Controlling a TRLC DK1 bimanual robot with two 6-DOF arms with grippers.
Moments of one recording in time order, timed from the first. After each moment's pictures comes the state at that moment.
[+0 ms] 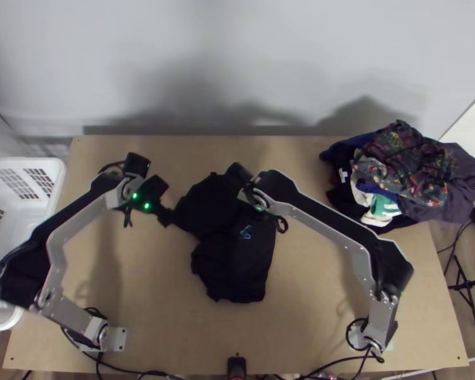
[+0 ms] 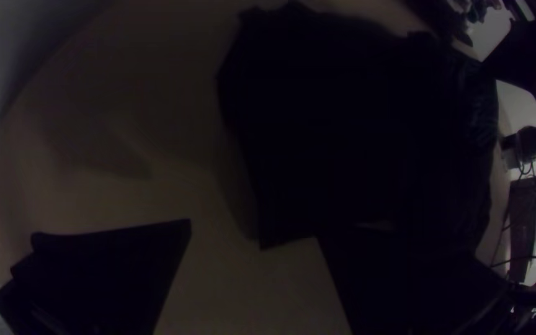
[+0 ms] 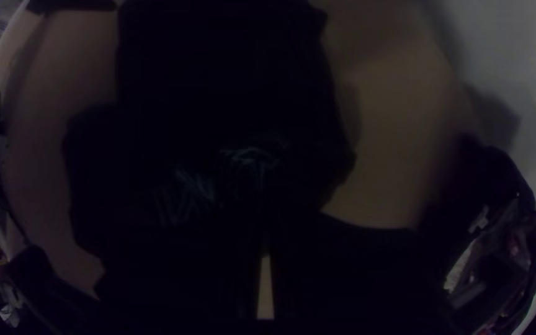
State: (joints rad) left arm -0.22 1.71 1.24 -0.73 0.23 0.42; right arm 0.87 1.94 1.78 -1.15 0.18 0.10
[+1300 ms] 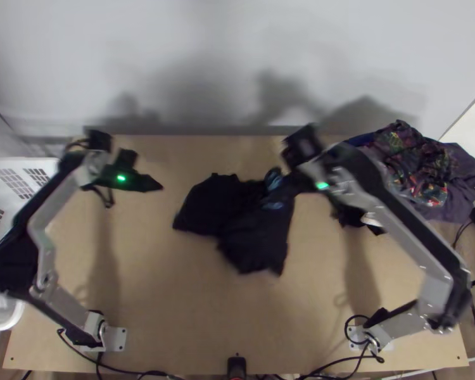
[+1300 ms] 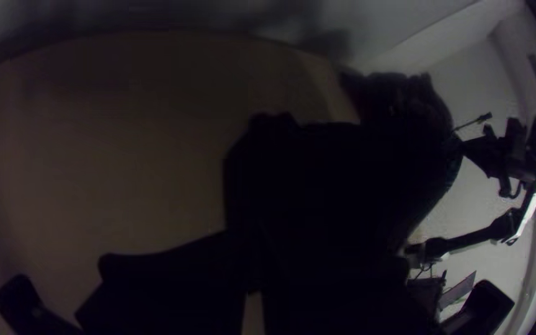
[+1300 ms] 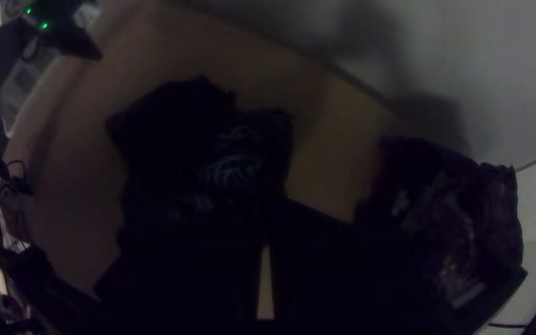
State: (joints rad) left arm 0.02 1.75 1.42 -0.84 0.69 0.18; right arm 0.67 1.63 1.80 -1.16 0.18 0.07
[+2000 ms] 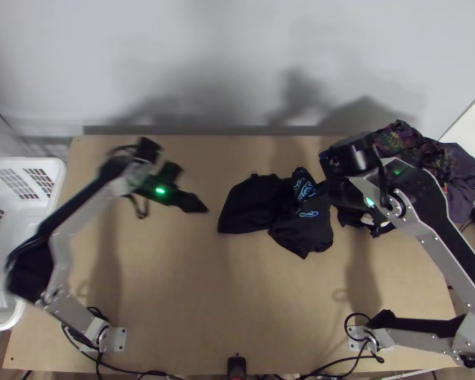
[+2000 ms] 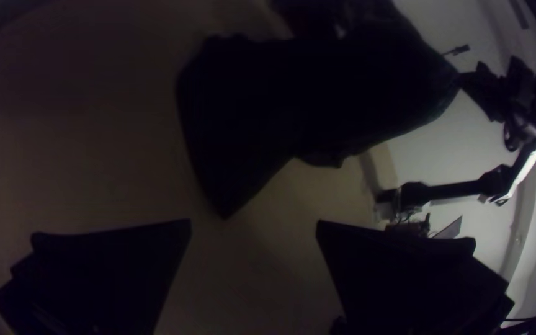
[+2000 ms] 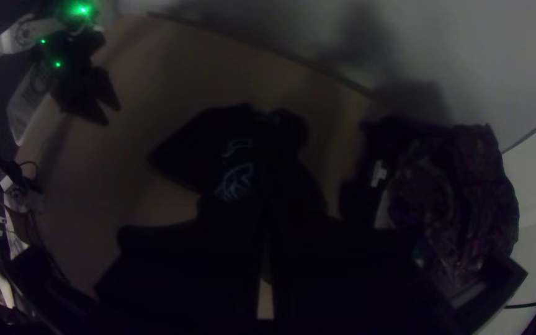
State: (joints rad) left arm -0.32 1.75 1.44 -0.89 0.70 0.09; right arm 0.60 1.38 1.63 -1.16 0.13 0.06
